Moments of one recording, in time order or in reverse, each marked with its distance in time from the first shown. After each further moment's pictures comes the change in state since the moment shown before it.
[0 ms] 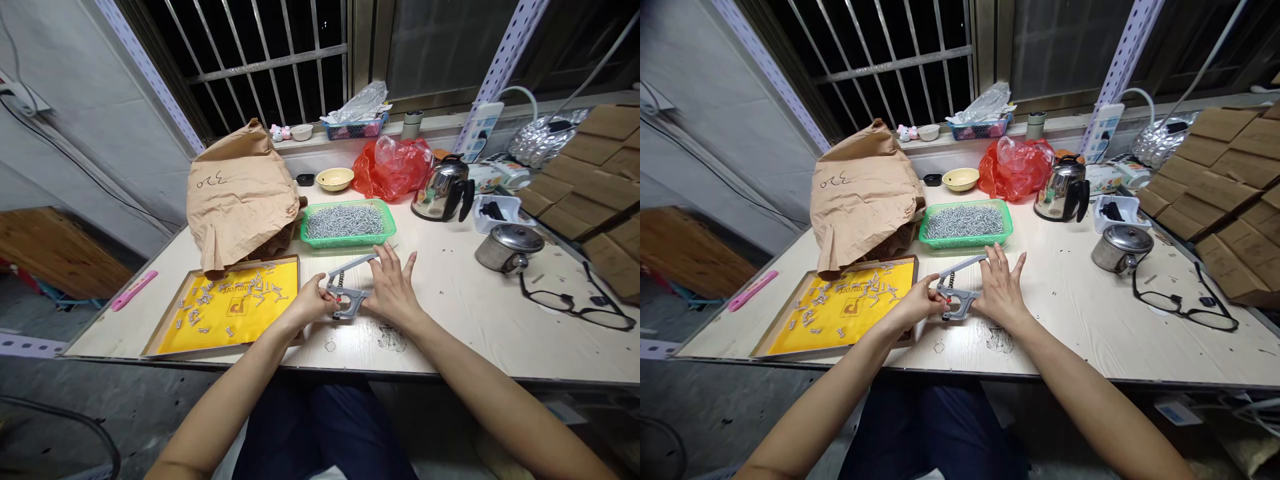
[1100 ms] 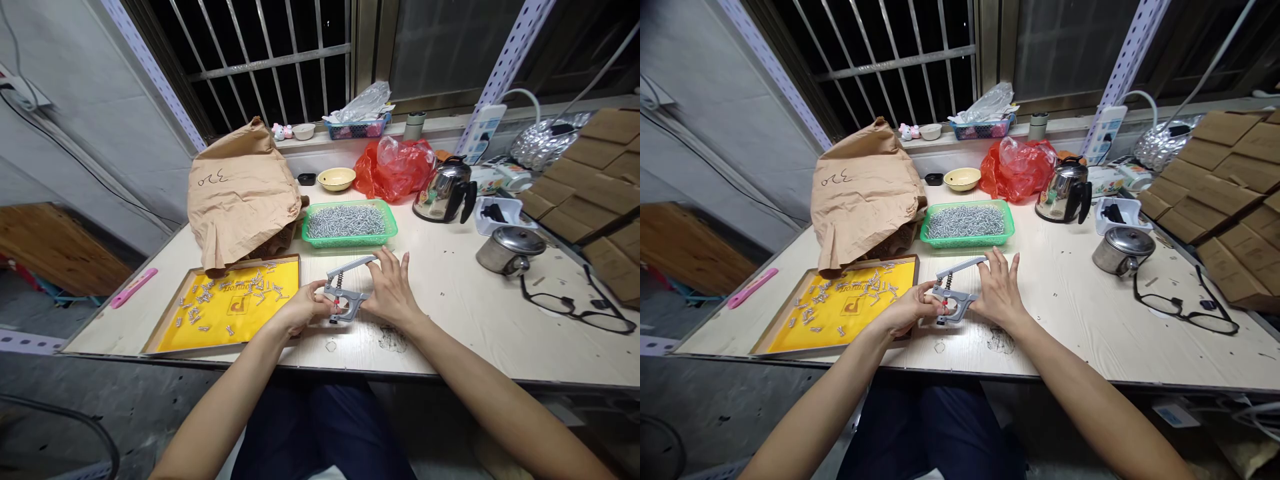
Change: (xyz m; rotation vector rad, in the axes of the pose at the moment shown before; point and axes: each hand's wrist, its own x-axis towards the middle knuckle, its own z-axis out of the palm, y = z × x) left_hand -0.017 0.007 -0.010 -0.283 -0.132 -0.094; right_hand 0.000 0.000 0.005 0.093 0.076 -0.048
